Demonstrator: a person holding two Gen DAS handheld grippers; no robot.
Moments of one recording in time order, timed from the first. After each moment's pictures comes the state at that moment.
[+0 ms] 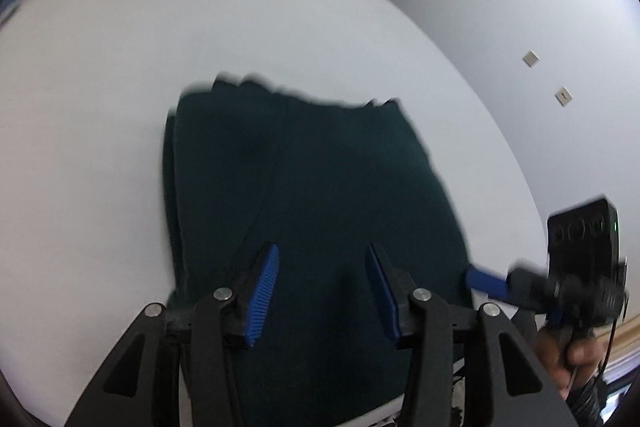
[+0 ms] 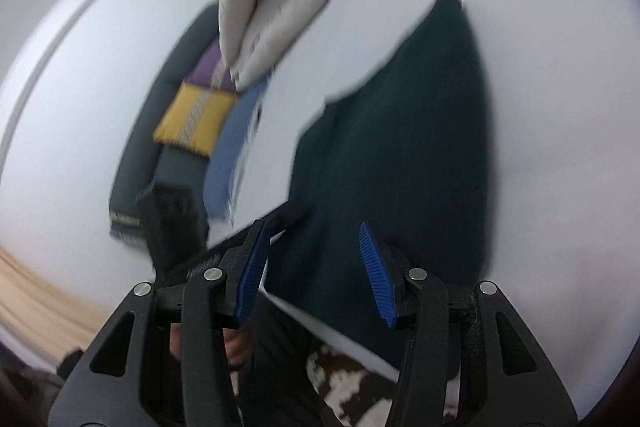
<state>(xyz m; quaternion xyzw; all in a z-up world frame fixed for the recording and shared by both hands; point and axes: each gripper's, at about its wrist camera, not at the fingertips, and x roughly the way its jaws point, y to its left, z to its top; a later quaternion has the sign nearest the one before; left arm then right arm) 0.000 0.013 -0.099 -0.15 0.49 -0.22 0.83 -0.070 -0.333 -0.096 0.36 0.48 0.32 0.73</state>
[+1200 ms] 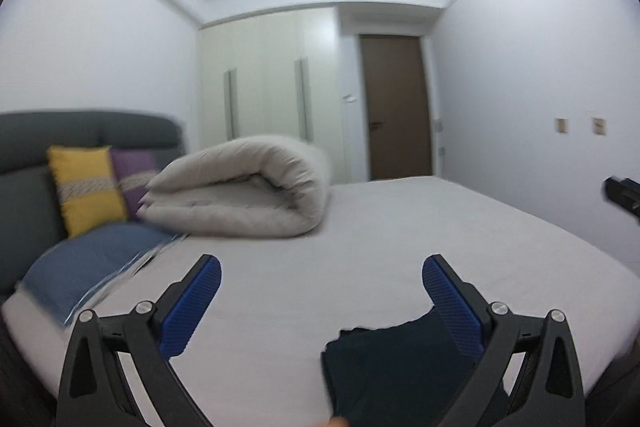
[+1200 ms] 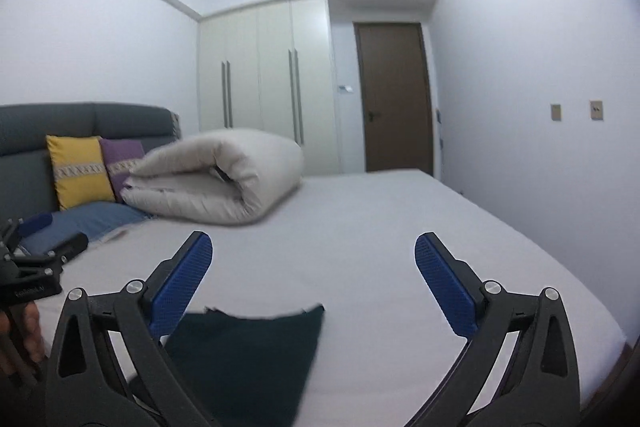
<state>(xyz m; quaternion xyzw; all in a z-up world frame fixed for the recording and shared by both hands) -0.142 0.022 0.100 0.03 0.10 -0.01 0.99 -0.205 -0.352 0.147 0.04 0.06 0.04 1.00</state>
